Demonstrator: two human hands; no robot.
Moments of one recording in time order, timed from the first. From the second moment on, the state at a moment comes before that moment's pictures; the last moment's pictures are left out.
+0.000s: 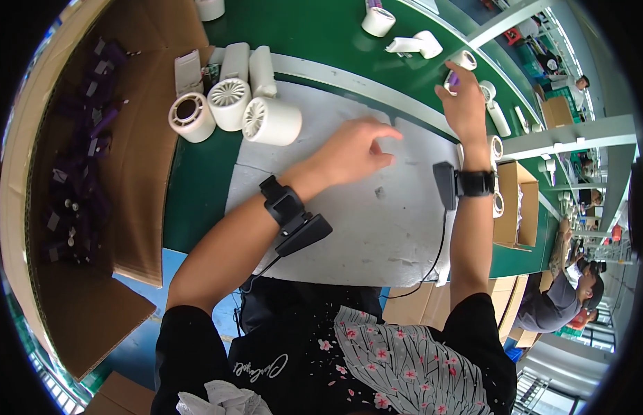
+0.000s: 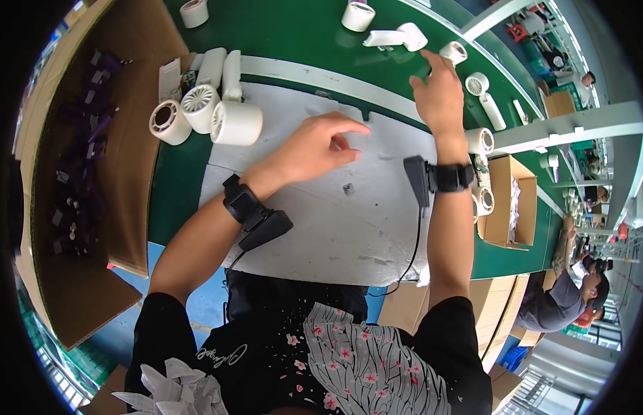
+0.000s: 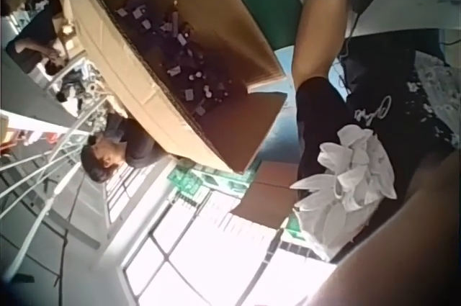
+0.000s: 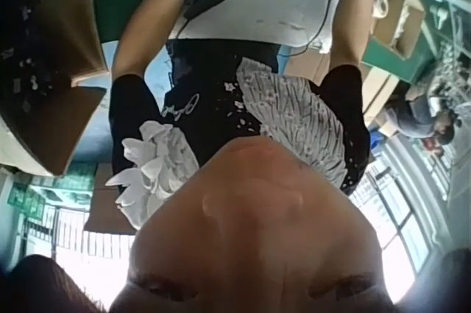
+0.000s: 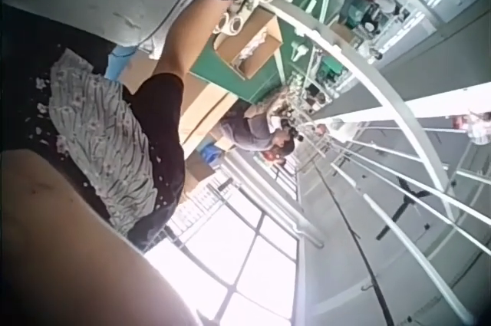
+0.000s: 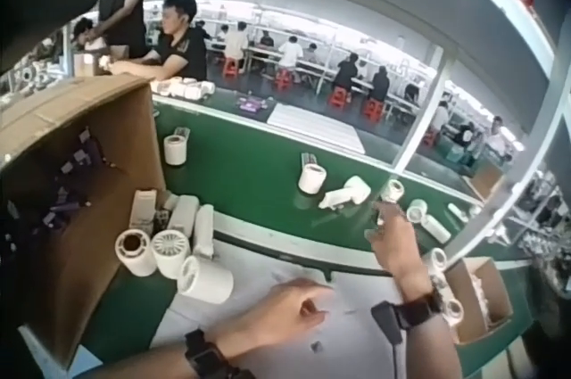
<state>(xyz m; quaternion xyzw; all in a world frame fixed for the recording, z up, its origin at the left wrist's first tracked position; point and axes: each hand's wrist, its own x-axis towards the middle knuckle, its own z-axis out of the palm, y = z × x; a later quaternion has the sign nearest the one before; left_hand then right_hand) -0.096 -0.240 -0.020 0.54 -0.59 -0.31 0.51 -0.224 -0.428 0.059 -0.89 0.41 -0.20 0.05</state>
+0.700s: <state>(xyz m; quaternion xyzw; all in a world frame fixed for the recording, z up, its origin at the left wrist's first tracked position) -0.100 -0.246 -0.021 0.55 -0.47 -0.28 0.63 -0.242 -0.365 0.062 -0.91 0.32 -0.15 0.21</state>
